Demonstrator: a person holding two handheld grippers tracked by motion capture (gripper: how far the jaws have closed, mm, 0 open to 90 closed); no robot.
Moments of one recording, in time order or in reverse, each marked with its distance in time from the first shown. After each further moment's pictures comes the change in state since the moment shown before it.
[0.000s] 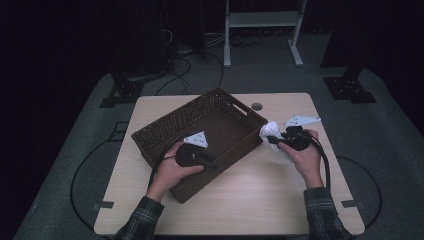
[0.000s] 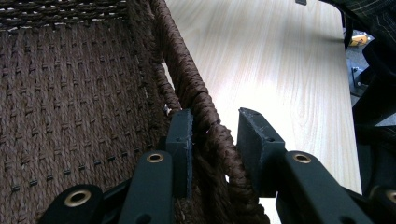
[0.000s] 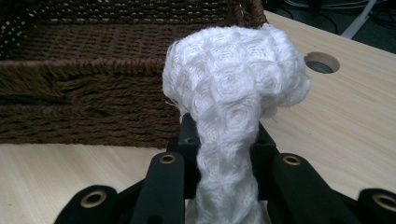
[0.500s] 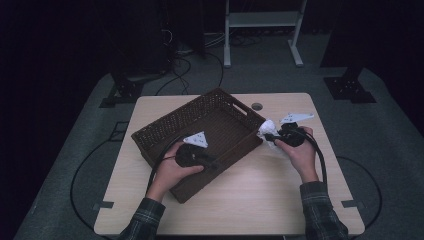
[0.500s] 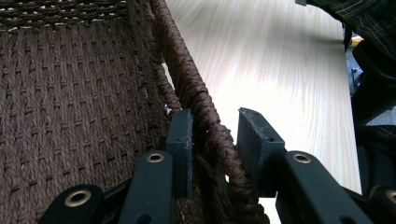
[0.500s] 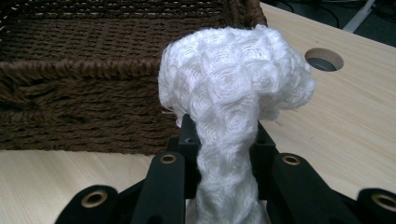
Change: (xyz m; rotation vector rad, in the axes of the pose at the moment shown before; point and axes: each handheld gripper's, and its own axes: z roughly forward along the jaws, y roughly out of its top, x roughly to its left) left arm 0.000 -0.001 0.000 -0.002 -0.001 -0.002; right arm -0.009 0.003 0.020 0.028 -0.003 0.005
